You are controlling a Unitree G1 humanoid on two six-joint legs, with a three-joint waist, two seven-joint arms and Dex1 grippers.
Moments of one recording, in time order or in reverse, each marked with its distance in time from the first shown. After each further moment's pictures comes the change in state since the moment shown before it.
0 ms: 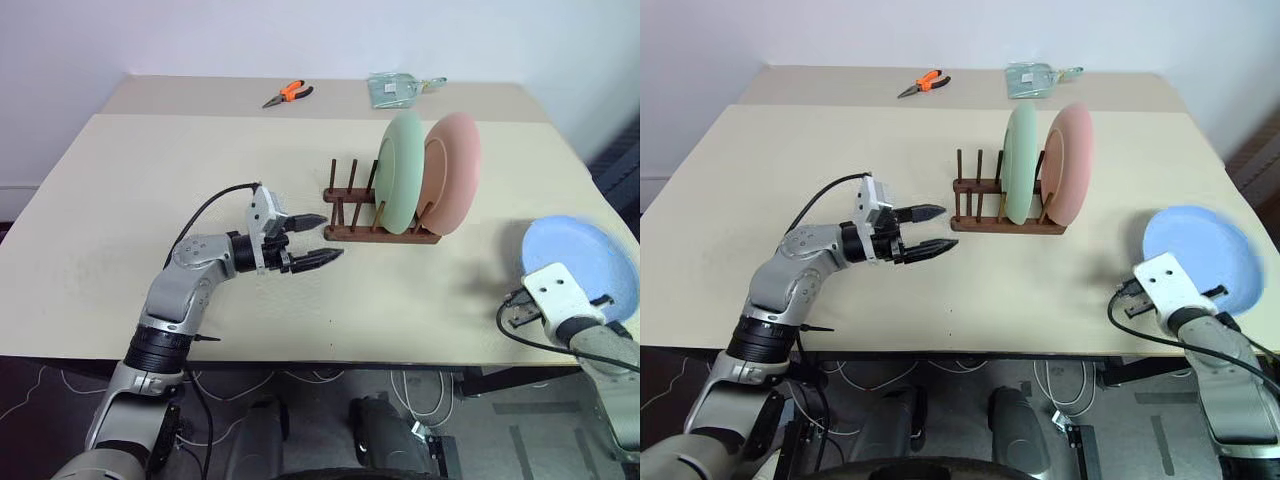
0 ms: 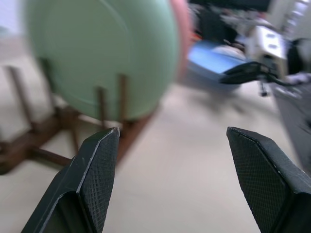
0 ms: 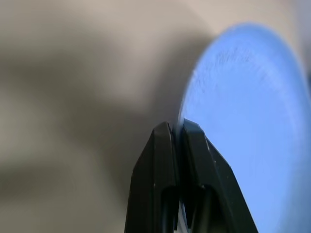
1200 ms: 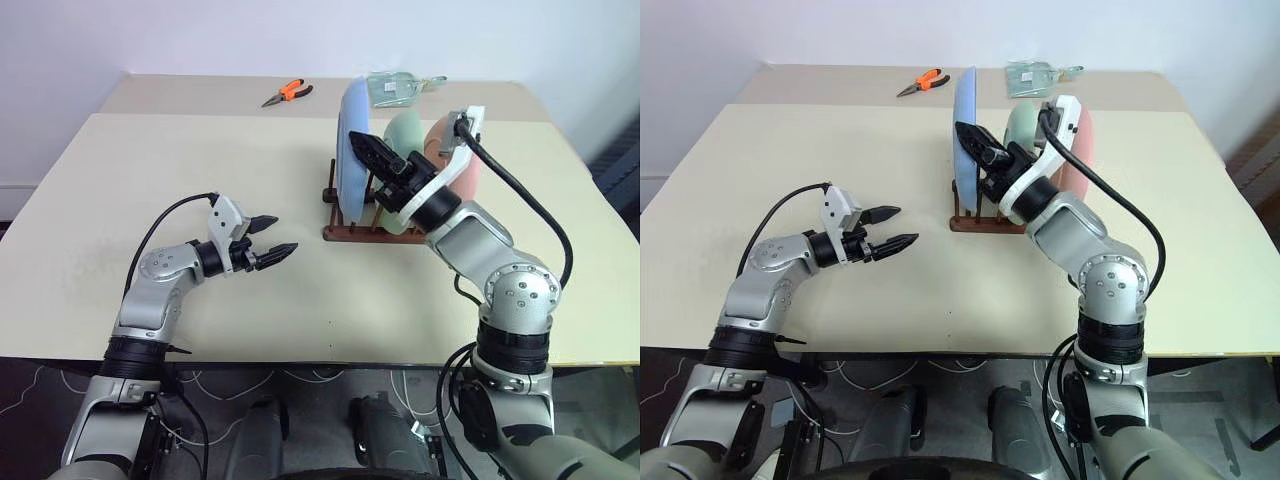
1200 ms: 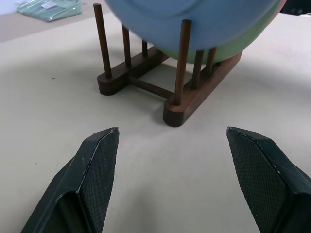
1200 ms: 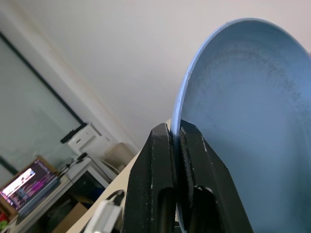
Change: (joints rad) left arm 0.078 0.094 0.065 0.067 0.067 -0.065 0.008; right arm -0.696 0.614 0.071 0.038 1.320 0.328 -0.288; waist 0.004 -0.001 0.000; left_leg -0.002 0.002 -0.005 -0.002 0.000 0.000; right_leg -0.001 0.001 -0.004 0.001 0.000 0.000
